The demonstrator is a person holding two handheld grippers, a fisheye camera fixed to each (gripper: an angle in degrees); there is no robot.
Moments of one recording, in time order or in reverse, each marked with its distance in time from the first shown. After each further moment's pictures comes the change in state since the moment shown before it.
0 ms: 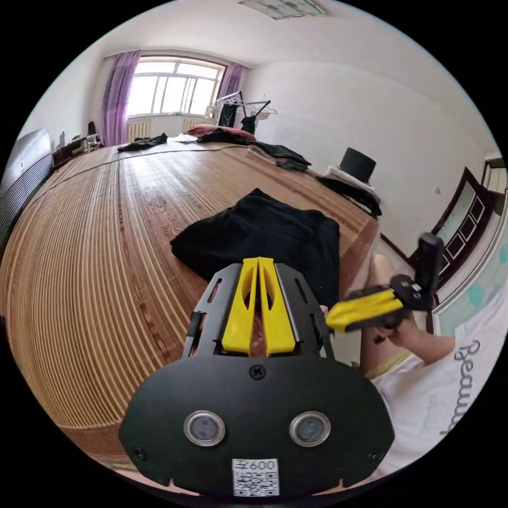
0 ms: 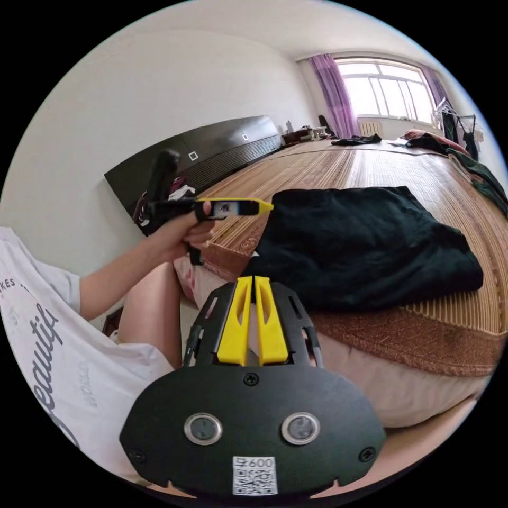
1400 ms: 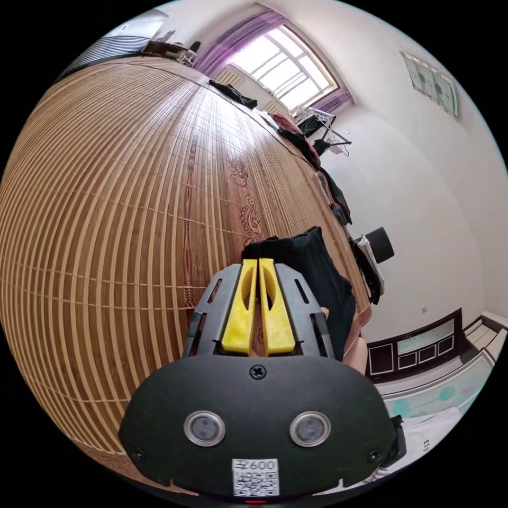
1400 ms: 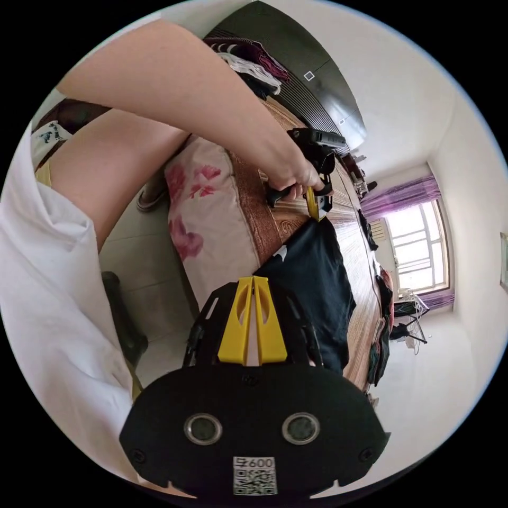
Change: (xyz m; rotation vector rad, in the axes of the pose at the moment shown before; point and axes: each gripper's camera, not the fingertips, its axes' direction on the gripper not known) left arm -0.149 -0.049 0.020 0.016 0.154 -0.601; right arm -0.117 0.160 0.221 -0.340 0.629 -0.920
